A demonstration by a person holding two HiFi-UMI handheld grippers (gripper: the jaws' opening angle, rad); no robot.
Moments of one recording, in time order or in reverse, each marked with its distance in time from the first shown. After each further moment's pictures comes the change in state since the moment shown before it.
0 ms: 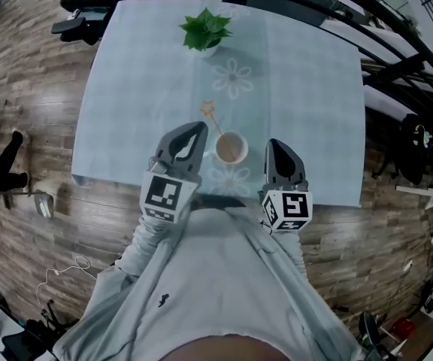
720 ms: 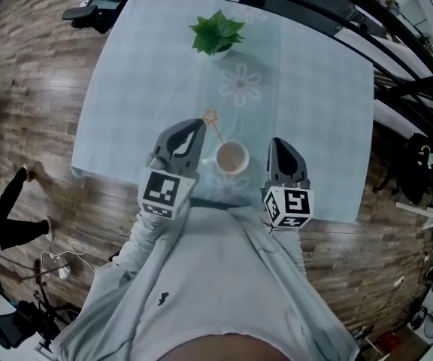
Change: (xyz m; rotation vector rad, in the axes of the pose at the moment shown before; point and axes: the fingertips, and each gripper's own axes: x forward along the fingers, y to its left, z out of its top) left arm 0.019 0.028 -0.001 -0.016 0.050 0.077; right arm 0.041 -0.018 -0.002 0.021 0.054 0.050
